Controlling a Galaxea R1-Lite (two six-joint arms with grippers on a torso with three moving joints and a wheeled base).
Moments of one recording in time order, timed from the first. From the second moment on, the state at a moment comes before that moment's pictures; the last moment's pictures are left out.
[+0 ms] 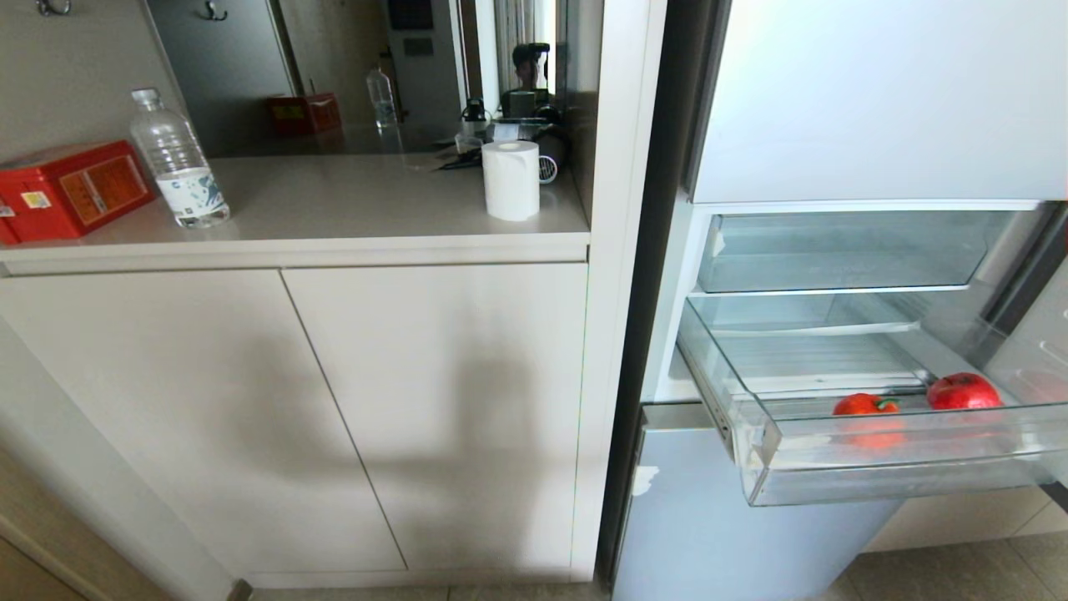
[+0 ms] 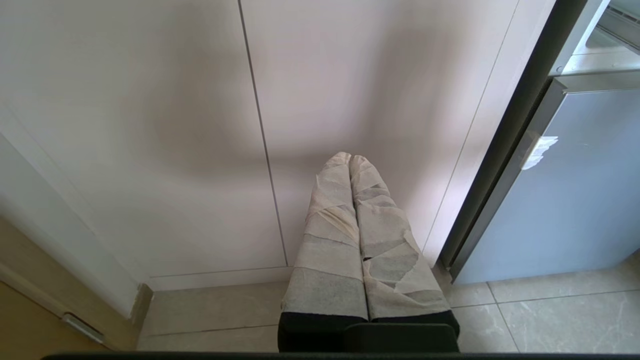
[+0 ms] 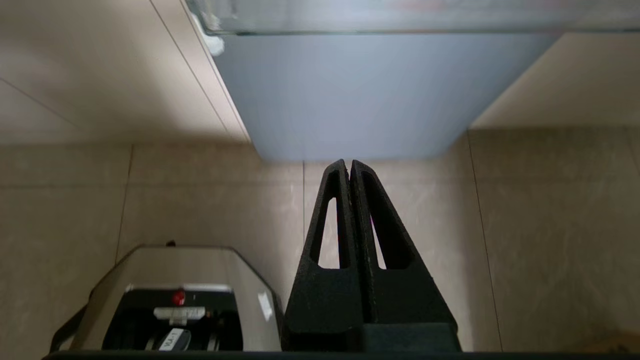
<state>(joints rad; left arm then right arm) 0.00 0.00 -0.03 0.06 0.00 0.02 -0.02 0.76 -0.05 -0.23 0.00 -0.02</state>
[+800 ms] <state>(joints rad) 0.00 0.00 -0.03 0.06 0.00 0.02 0.04 1.73 -0.52 -0.40 0.02 0.01</state>
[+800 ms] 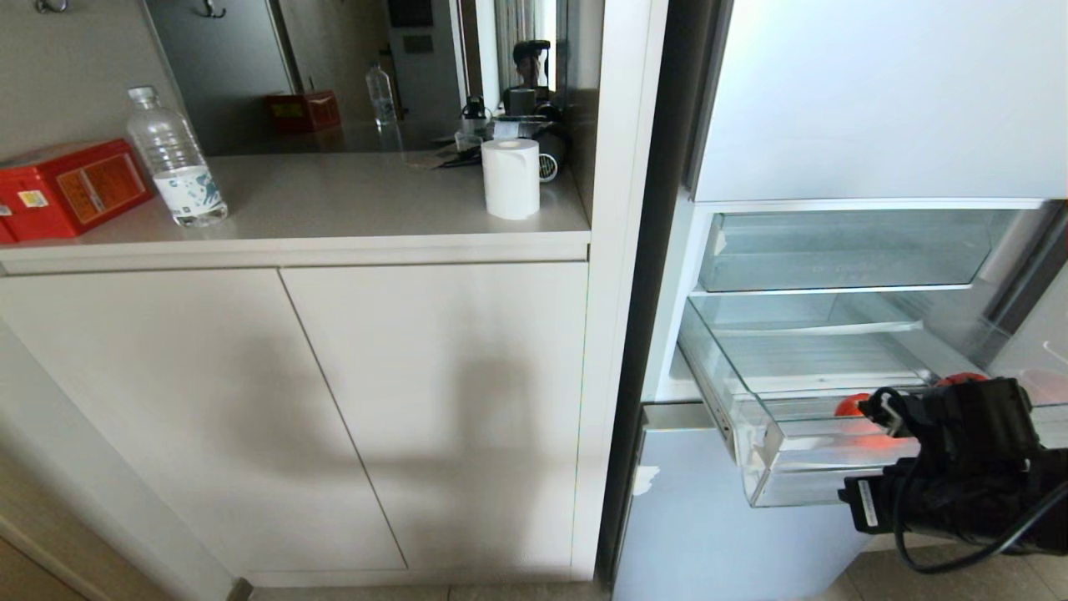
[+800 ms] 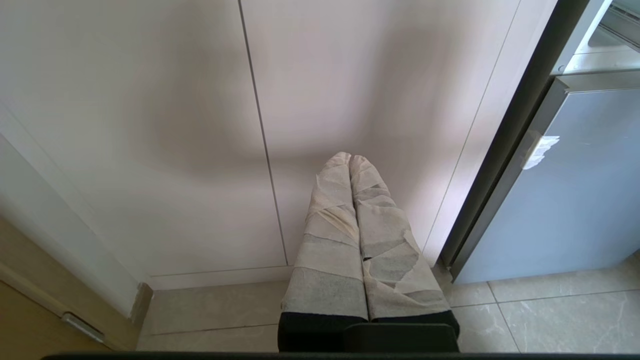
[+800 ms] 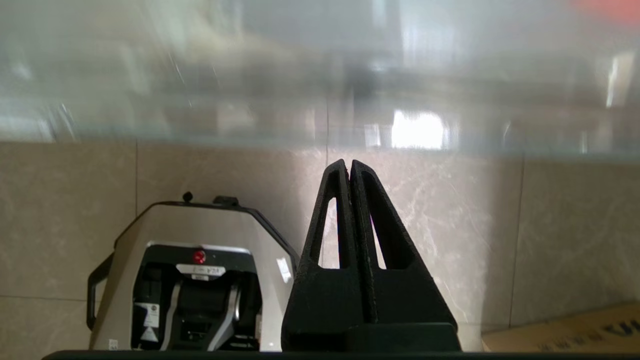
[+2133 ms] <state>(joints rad) 0.00 0.00 -0.03 0.06 0.00 0.02 0.16 2.24 -1.01 -0.84 0.01 0.21</state>
